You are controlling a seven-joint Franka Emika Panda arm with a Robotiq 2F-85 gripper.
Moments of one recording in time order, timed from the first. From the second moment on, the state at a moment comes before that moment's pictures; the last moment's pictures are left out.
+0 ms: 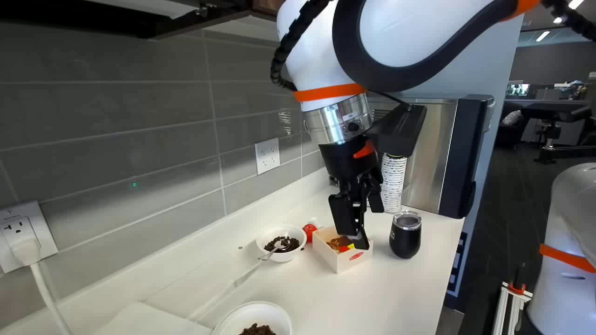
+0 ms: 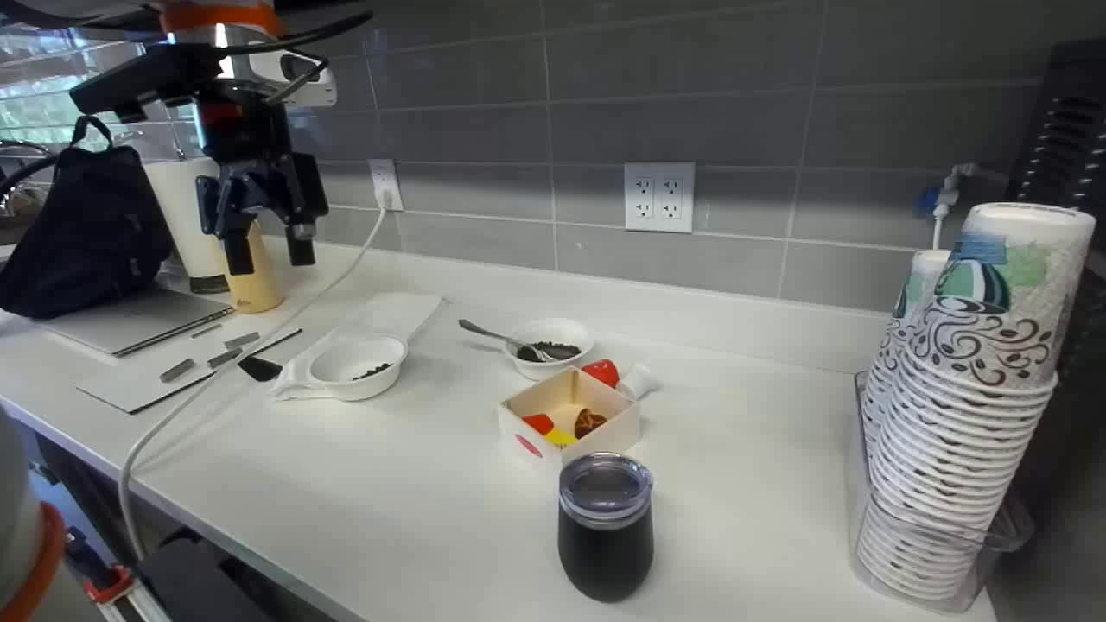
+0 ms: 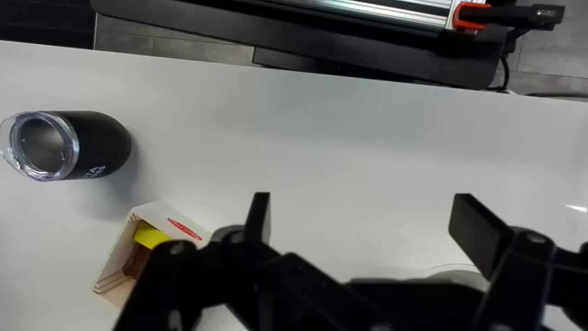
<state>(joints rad) 0.19 -0.53 0.35 -2.49 0.06 1.70 0.24</state>
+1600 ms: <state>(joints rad) 0.04 -0.51 0.06 -2.77 0.00 2.37 0.11</state>
